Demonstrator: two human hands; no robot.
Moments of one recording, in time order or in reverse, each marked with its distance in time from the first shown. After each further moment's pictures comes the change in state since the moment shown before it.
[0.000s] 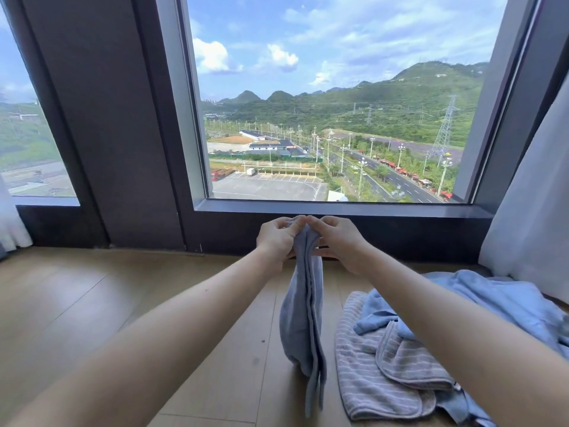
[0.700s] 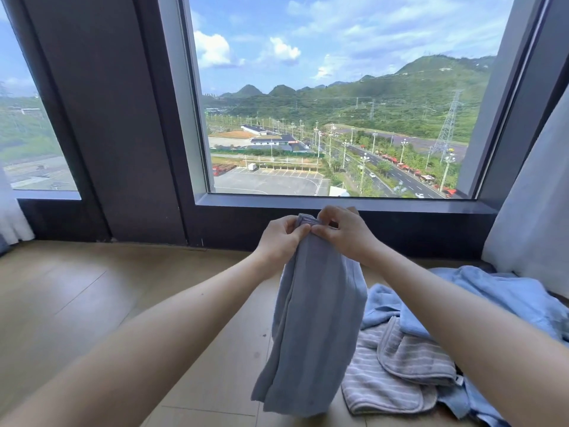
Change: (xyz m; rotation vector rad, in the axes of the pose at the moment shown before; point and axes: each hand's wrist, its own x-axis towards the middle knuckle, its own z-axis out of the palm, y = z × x) left_hand -0.009 -0.012 -0.007 0.225 -0.132 0.266; right_hand 0.000 0.005 -0.016 -0.691 0.039 -0.283
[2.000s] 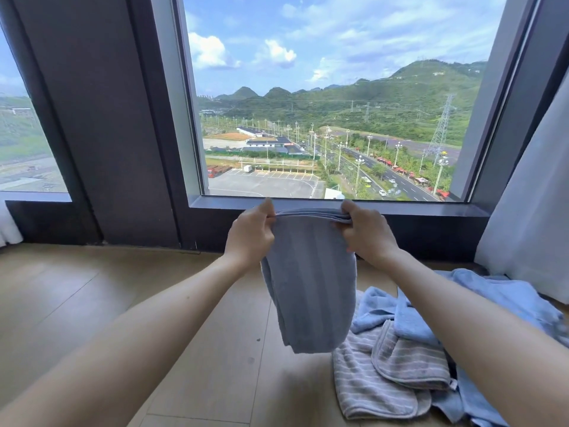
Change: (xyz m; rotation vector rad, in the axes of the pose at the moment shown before) left_hand 0.008 0.001 -0.032 0.688 0.242 0.249; right_hand 0.001 0.020 -0.022 -0.297 0.165 0.037
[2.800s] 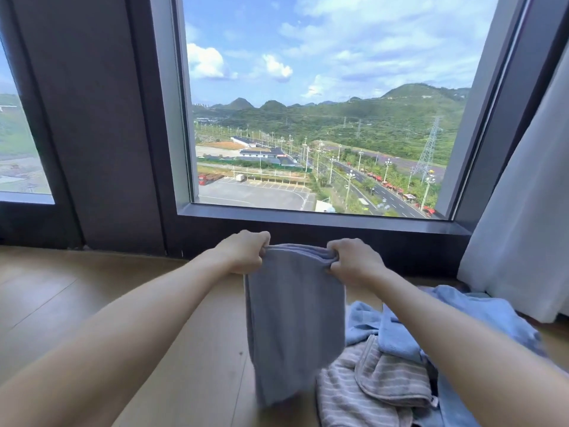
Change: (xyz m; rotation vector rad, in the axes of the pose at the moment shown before) left_hand 0.017 0.002 -0.006 0.382 -0.601 -0.031; right_hand -0.016 -0.003 -0.009 -0.212 -0.276 0.039
